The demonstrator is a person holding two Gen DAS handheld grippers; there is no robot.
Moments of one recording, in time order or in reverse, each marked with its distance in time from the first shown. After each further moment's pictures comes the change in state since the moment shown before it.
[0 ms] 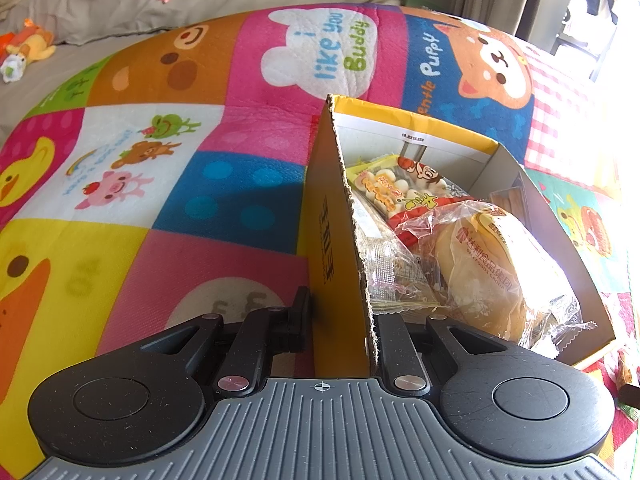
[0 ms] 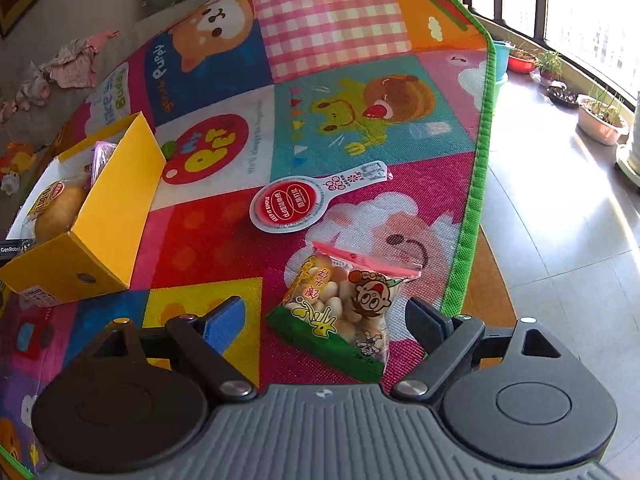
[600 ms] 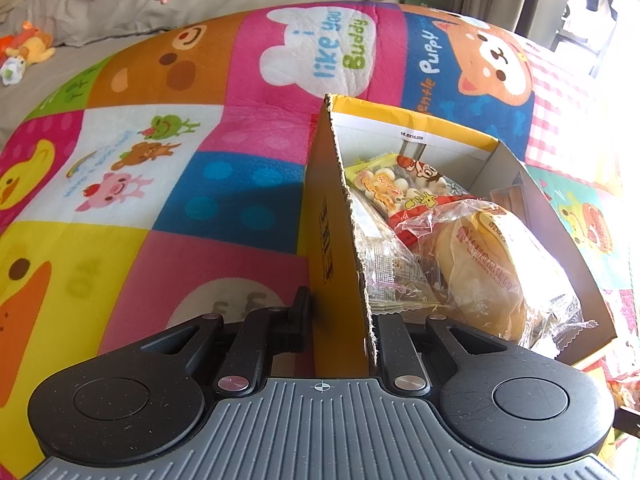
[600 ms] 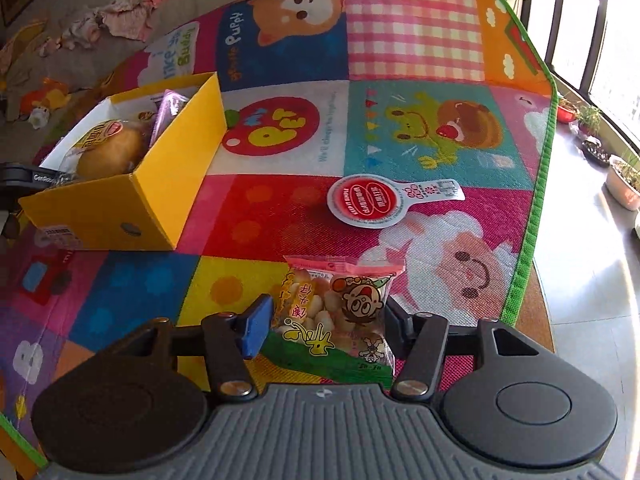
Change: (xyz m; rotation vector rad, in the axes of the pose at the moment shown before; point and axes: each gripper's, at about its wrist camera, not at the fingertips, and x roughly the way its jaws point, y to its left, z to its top) left arm 0.000 0.000 0.000 0.011 0.004 0.004; right arm -0.009 0.050 -0.011 -0.225 -0.008 0.035
